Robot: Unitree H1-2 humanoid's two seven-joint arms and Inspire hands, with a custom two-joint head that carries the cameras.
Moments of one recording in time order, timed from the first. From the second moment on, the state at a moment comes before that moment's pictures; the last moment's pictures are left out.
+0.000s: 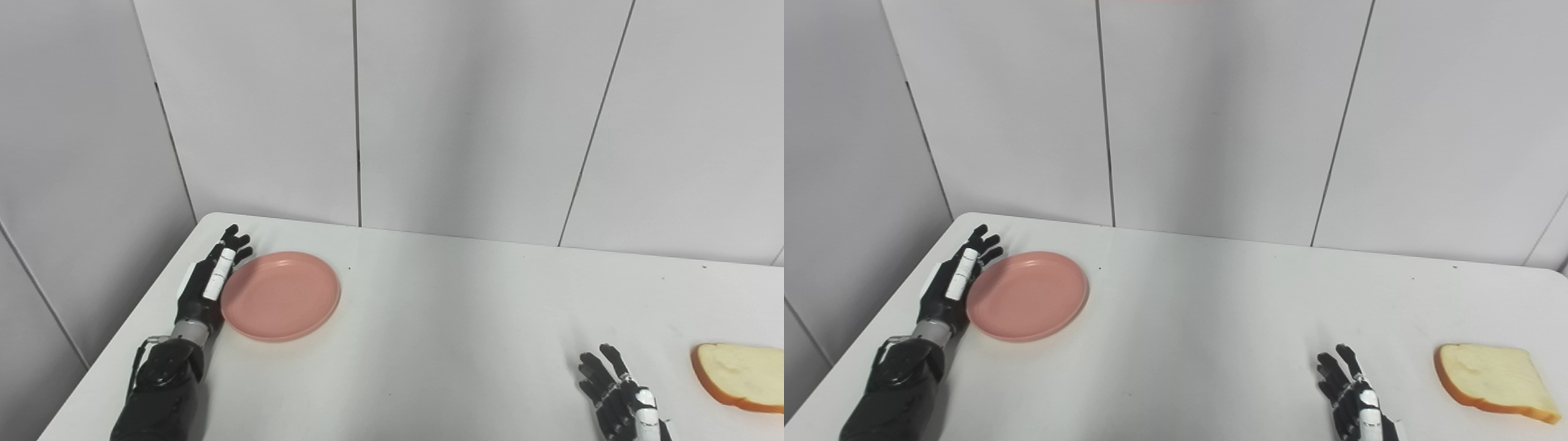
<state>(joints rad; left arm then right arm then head) -0.60 0.30 0.18 0.90 -0.20 -0.32 -0.18 0.12 -0.04 -0.04 -0.13 0.24 -0.08 0.11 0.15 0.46</state>
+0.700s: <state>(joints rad) -0.60 0.23 0.13 0.86 -0.22 -0.31 -0.19 0.12 -0.04 -0.04 -0.14 0.22 -0.08 0.11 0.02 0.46</state>
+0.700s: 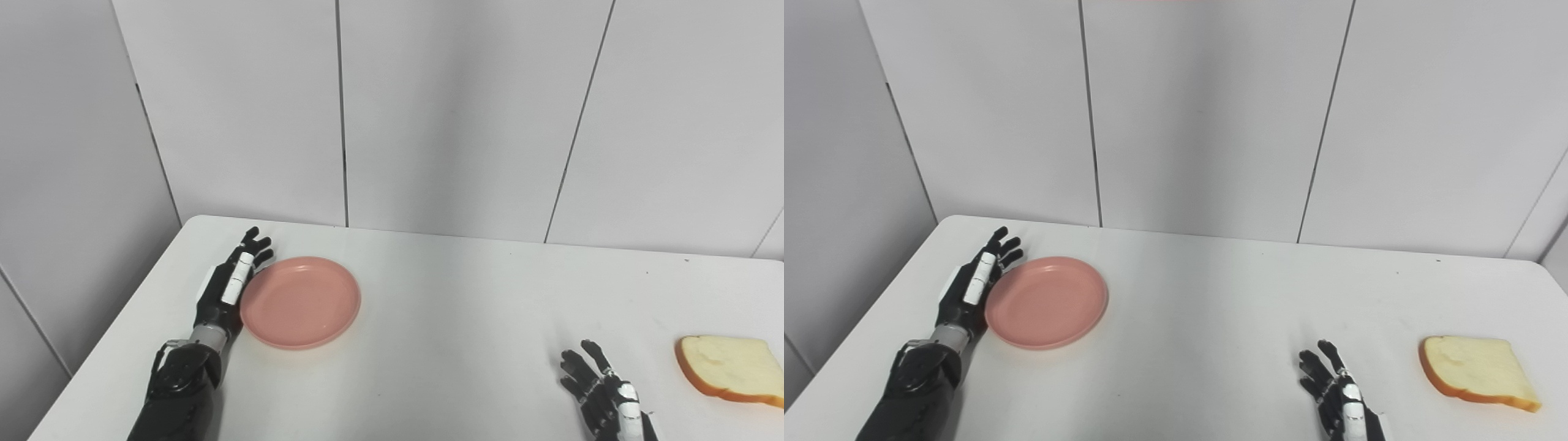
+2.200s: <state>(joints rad) -0.51 -0.06 0.08 0.60 -0.18 -0.17 -0.06 0.13 0.02 -0.02 -0.15 0.14 -0.13 -0.01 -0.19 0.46</state>
